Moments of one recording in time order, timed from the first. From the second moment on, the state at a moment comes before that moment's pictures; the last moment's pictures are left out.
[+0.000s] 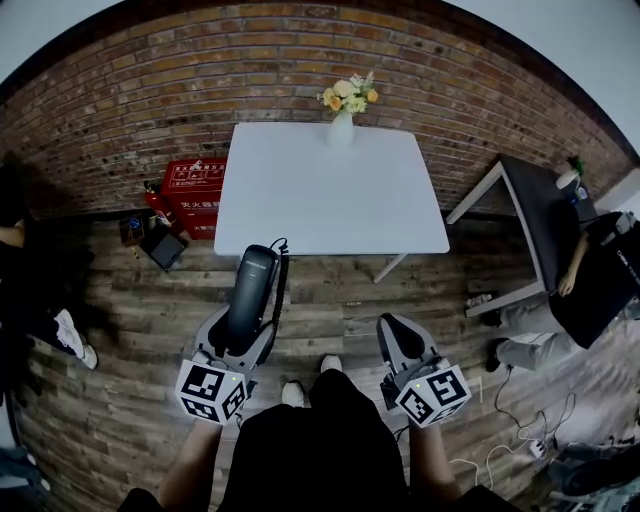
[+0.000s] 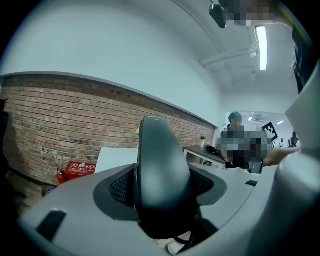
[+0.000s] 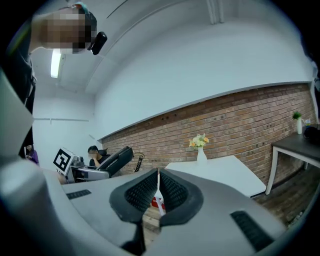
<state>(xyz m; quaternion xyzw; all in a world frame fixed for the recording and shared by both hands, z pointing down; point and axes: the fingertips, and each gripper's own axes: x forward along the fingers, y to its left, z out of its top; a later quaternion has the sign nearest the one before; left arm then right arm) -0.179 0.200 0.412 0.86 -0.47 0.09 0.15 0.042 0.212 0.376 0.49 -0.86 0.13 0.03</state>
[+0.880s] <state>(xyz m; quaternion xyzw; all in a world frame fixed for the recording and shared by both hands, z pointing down) -0.144 0.079 0.433 0.85 -0.49 0.11 0.16 0.057 0.082 0.432 0.45 -0.87 0.15 0.10</state>
